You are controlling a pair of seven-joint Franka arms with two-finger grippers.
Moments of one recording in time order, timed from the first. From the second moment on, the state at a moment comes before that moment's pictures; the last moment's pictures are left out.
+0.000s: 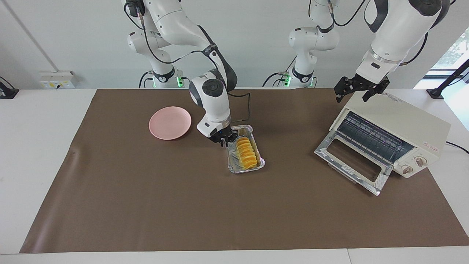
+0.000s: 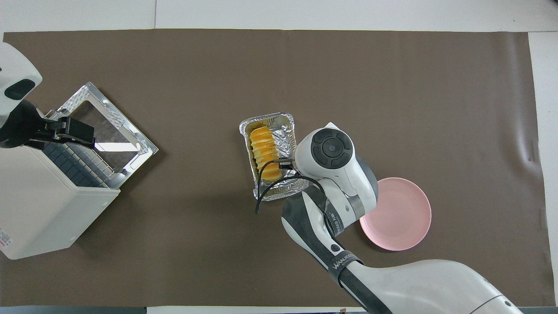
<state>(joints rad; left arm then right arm) -0.15 0.00 0.00 -1.59 0.00 1.51 -0.08 0.48 0.33 0.08 -1.96 0.05 2.35 0.55</state>
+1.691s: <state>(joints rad) -0.15 0.00 0.00 -1.59 0.00 1.51 -0.08 -0.14 0.21 0.06 -2.10 0.22 2.26 -0.28</state>
